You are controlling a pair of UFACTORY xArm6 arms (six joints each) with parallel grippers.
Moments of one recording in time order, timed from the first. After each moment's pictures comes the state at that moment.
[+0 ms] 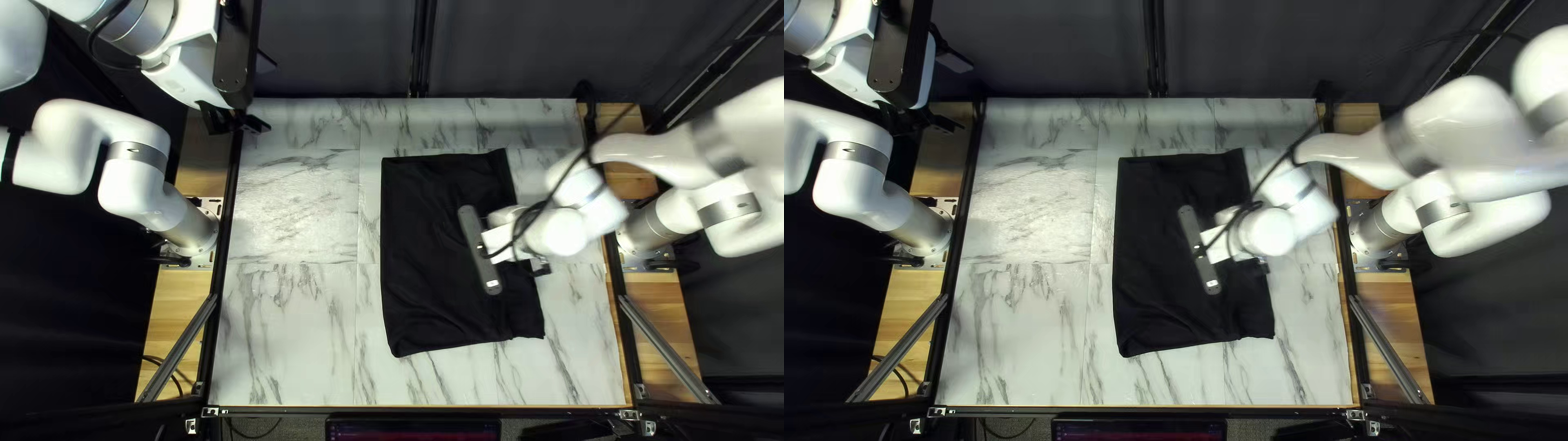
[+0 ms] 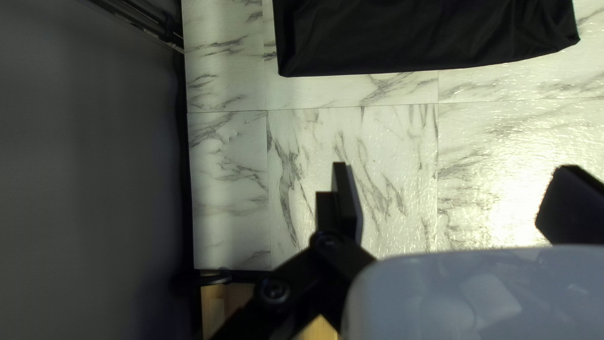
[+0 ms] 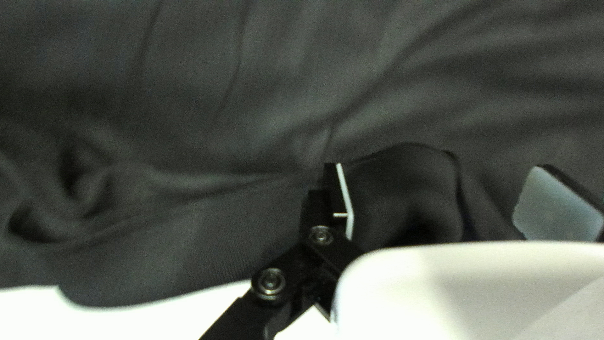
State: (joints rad) left arm 0.02 -0.85 -1.09 0.11 1.49 0.06; right arm 0.26 -0.29 -0.38 -0.60 0.67 0.38
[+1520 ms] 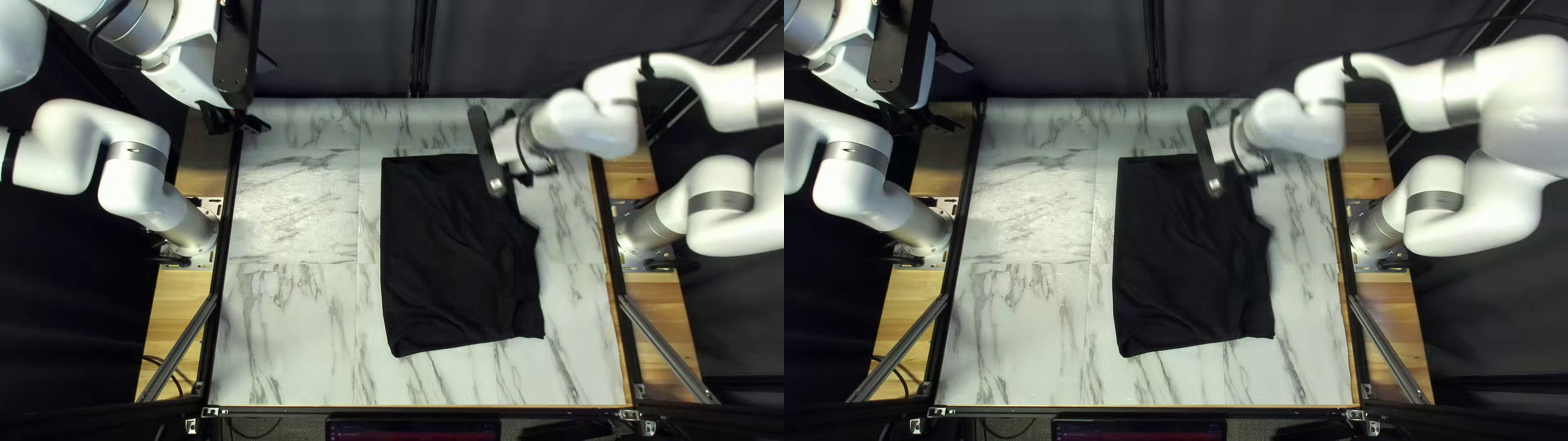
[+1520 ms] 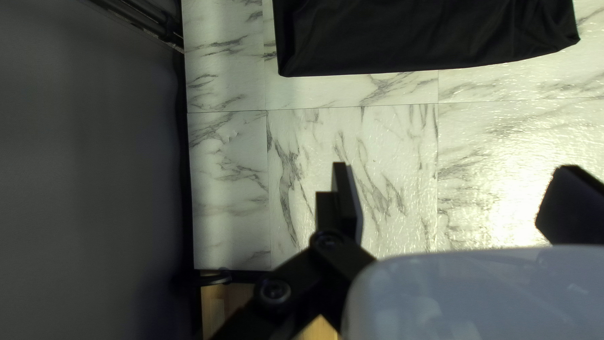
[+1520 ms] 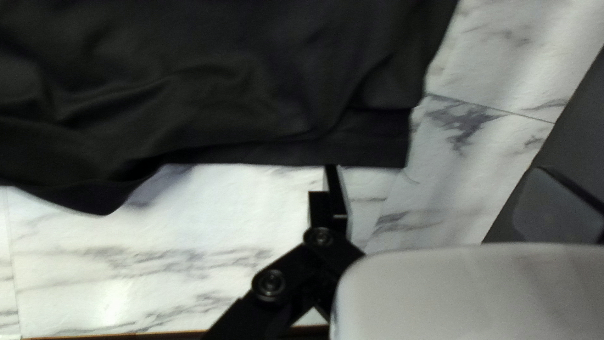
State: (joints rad) left arm 0.02 -0.85 -1.09 0.11 1.49 0.06; right arm -0.31 -0.31 -0.53 -0.31 0.71 -0.37
